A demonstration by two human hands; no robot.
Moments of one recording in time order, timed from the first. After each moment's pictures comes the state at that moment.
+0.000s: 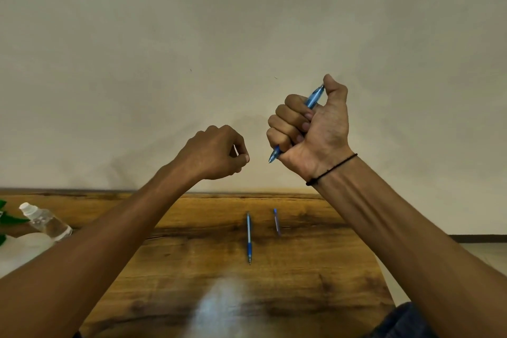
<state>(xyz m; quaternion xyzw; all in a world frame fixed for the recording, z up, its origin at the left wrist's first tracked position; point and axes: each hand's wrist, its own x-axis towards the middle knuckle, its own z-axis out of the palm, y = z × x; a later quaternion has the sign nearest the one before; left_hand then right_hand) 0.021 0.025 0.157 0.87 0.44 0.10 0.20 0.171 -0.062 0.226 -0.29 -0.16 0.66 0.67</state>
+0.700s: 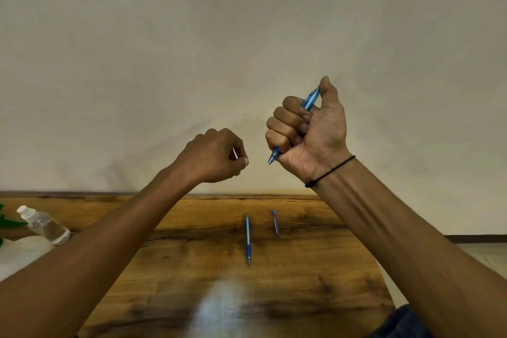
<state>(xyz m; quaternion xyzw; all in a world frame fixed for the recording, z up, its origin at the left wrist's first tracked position) 0.021 0.025 0.153 0.87 0.44 0.10 0.20 0.170 -0.061 0.225 -0.29 -0.16 0.66 0.67</state>
